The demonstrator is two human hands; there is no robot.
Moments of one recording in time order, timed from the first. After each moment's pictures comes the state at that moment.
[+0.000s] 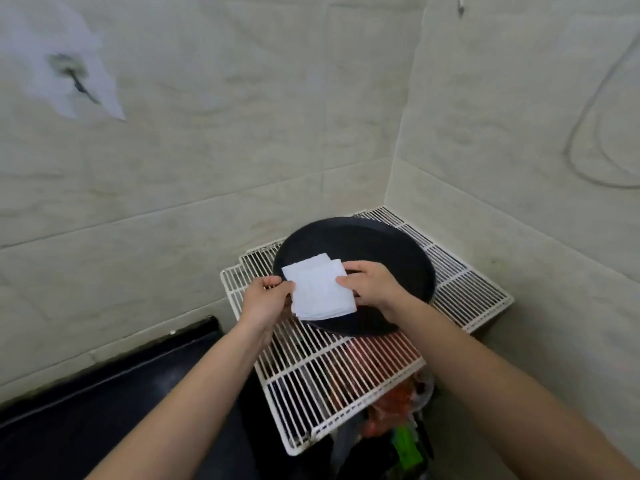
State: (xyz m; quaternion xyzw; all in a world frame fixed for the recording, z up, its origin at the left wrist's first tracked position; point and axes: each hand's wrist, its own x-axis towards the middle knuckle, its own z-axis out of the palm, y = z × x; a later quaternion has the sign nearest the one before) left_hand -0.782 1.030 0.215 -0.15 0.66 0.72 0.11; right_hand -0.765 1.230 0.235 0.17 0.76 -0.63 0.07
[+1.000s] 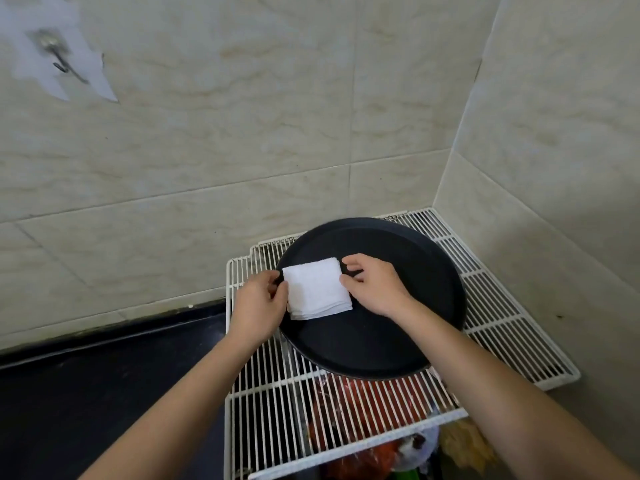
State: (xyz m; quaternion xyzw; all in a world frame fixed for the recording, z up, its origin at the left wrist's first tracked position) left_hand -0.813 1.060 0.198 -0.07 0.92 0.37 -0.10; right_hand -0.866 1.281 0.202 -0.07 0.91 -0.40 0.06
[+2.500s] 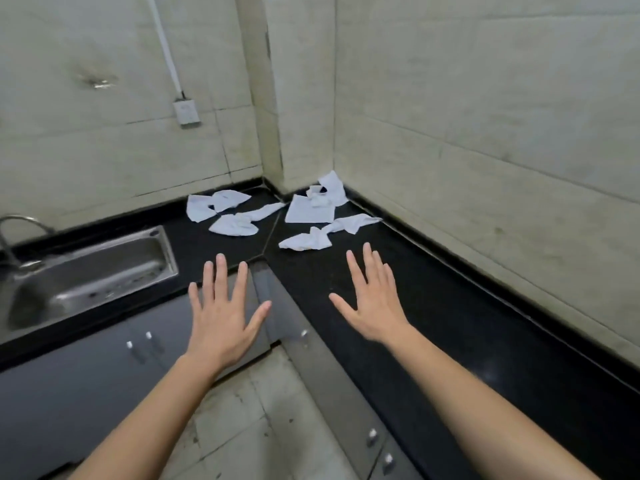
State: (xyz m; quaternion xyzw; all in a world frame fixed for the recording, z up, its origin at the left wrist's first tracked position) left_hand -0.085 0.546 0.202 -0.59 0.79 -0.03 -0.14; right_hand -0.368 0.582 0.186 -0.68 0.71 -0.17 0.00
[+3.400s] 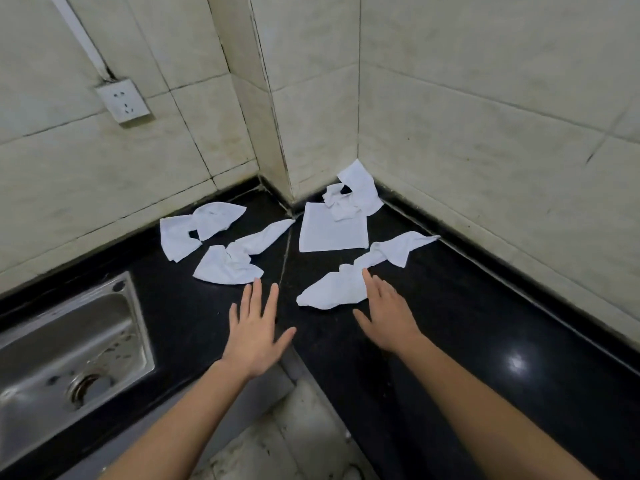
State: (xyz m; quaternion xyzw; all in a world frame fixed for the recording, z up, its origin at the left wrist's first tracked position) left_hand -0.125 0.134 0.112 -0.55 0.83 0.07 0.01; right_hand -0.393 0.184 0.079 -0.63 0.75 -0.11 0.15
